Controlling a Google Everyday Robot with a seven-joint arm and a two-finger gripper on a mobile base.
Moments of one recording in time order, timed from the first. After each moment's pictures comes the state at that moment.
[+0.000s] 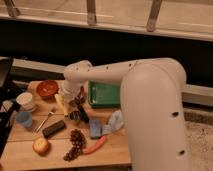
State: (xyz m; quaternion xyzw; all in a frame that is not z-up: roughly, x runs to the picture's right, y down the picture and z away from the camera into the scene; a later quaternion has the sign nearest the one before) arm -0.213 0.047 0.782 -0.36 -0.03 0.58 0.73
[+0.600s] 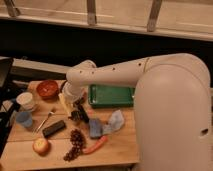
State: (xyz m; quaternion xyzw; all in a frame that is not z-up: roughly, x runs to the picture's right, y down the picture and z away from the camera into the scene) arm -0.180 0.066 0.767 -0.34 -0.01 0.60 0.72
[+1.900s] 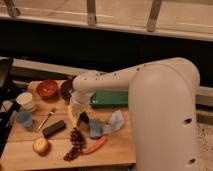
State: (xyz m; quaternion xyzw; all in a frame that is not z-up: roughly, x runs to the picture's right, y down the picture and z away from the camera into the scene) arm -0.152 0.118 0.789 -0.37 0.08 0.63 0.68
